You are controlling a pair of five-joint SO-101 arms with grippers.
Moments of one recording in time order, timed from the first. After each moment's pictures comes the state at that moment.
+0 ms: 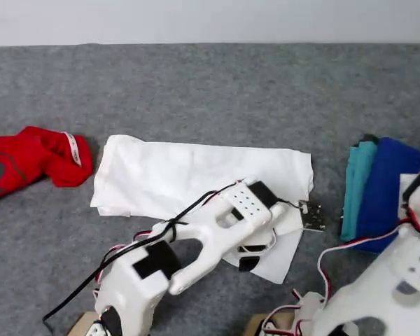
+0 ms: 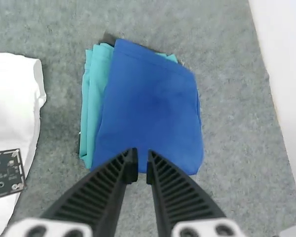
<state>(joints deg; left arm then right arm) 47.2 28.9 1.3 80.4 -25.9 35.3 -33.8 -11.4 100.5 31.9</state>
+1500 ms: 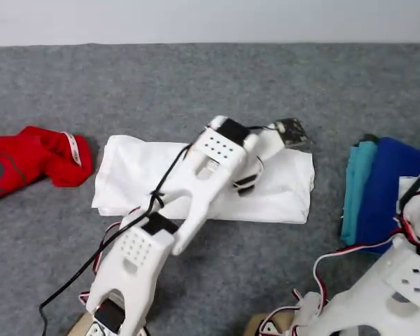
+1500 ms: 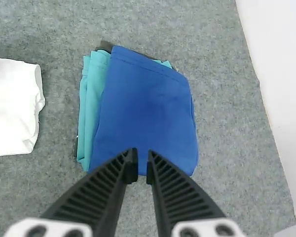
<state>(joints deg) 30.3 44.8 -35.6 86.8 -23.9 35.3 -36.1 -11.4 100.5 31.9</state>
